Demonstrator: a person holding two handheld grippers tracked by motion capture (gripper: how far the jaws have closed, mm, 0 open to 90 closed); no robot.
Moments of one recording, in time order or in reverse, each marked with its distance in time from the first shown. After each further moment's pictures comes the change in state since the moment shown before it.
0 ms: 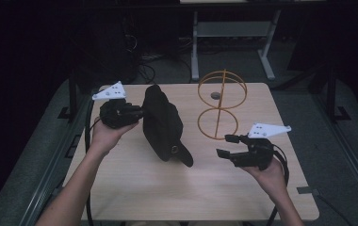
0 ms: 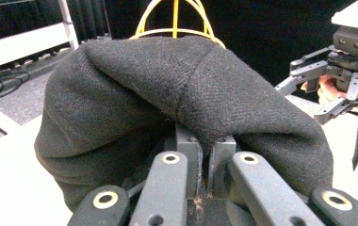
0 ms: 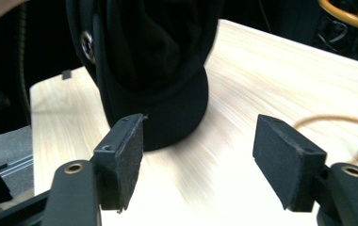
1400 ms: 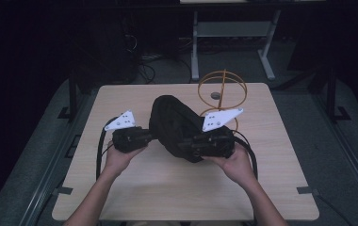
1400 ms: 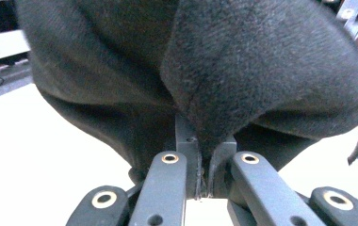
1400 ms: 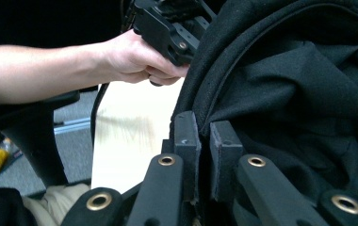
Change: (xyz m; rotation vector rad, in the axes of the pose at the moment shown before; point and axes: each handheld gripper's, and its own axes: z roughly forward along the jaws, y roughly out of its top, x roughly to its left) left arm -0.019 -0.071 0.028 -0.073 -0.061 -0.016; right arm 0.056 0.078 0.066 0.078 0.260 -0.185
